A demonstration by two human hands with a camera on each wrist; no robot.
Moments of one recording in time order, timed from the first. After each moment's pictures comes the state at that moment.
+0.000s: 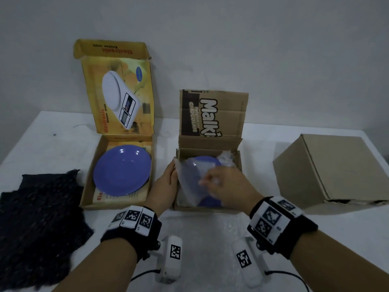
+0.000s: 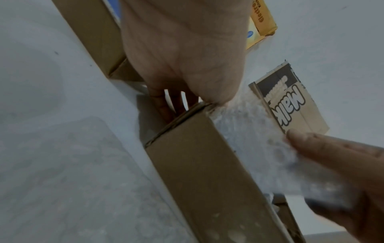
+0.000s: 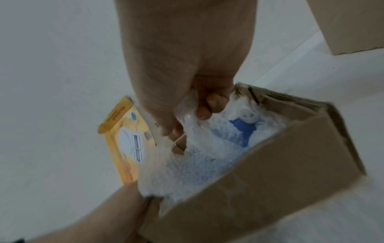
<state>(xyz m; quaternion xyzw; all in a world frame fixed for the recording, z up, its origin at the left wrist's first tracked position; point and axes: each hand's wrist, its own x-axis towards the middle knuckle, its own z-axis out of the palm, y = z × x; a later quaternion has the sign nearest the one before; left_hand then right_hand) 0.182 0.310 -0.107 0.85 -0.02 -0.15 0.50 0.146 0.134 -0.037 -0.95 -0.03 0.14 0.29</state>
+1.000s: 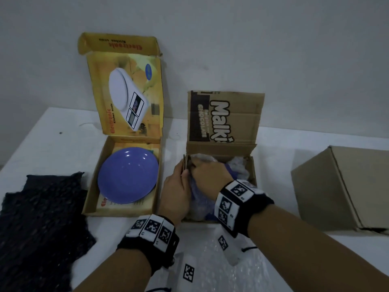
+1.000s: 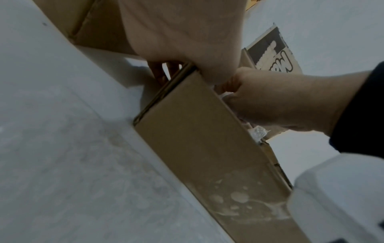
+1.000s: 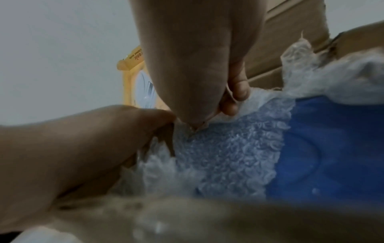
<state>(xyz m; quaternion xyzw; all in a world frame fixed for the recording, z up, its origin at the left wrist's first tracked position) 0.194 0.295 -0.122 0.86 0.00 -0.05 0.50 0.221 0.180 -0.076 -0.98 -0.15 0.13 0.04</state>
